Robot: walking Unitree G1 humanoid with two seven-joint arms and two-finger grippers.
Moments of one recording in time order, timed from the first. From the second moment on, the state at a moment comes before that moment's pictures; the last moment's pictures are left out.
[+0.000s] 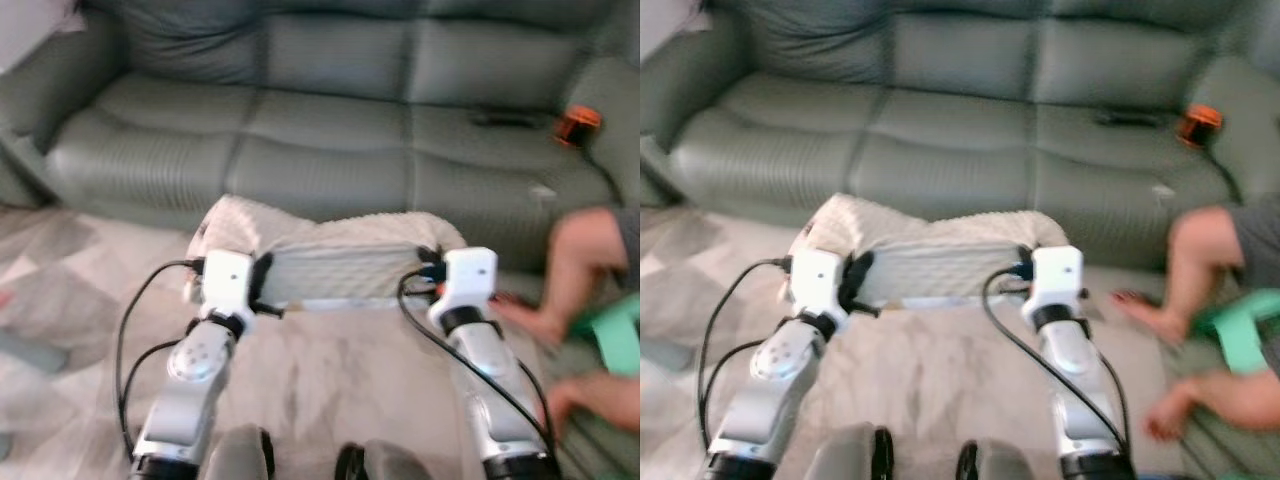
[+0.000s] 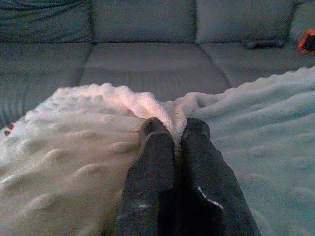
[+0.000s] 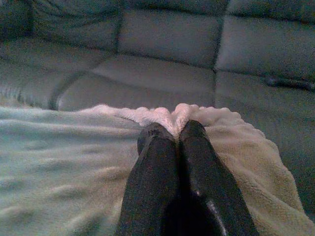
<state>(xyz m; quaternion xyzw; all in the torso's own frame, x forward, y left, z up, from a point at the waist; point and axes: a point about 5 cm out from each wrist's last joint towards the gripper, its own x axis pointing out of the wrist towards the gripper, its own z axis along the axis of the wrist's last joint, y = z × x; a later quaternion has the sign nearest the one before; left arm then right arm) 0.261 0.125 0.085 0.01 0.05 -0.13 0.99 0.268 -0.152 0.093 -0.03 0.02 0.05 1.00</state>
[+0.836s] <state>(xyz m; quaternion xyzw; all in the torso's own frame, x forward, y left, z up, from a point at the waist) 0.263 0.108 0.085 -0.02 0.06 -0.16 0.99 0.267 -0.166 0.094 -0.04 0.02 0.02 1.00</state>
